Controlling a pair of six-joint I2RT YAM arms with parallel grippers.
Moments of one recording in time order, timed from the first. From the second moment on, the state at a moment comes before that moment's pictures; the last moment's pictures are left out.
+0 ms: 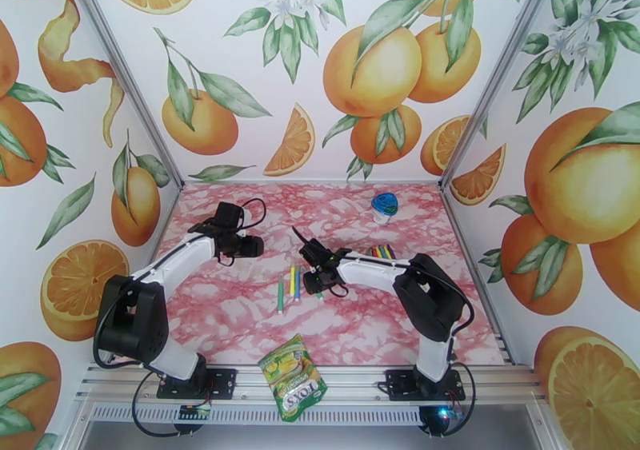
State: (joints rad) left arm -0.23 1.57 1.09 -0.61 0.15 -0.23; right arm 0.80 1.89 1.17 -0.52 0.01 0.35
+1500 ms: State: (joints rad) left arm -0.30 1.61 1.05 -0.25 0.58 -0.45; right arm 0.76 1.66 1.00 -0.28 0.01 0.33
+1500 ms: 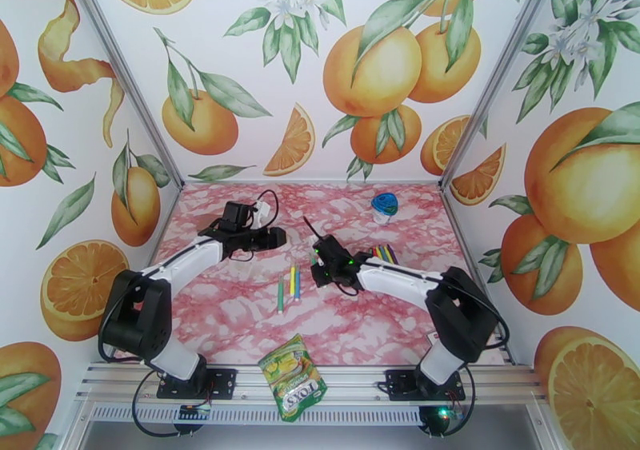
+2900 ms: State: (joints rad) left arm -0.40 1.71 1.11 -0.09 0.76 -0.55; right arm 0.76 1.58 0.97 -0.05 -0.11 0.33
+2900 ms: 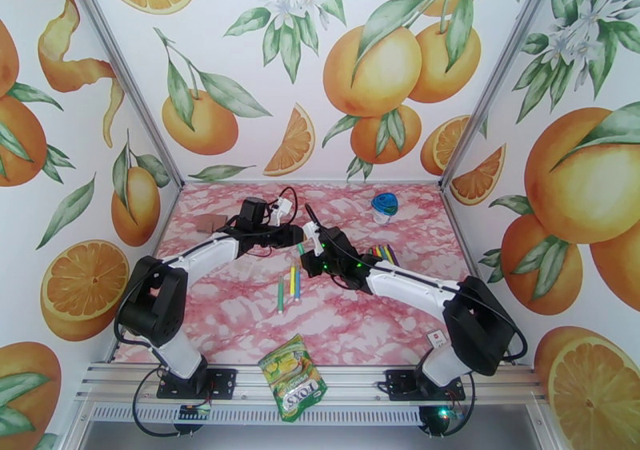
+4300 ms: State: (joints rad) left arm -0.39 1.72 1.11 -0.07 0.78 -0.57; right arm 0.76 1.64 0.97 0.01 -0.14 0.33
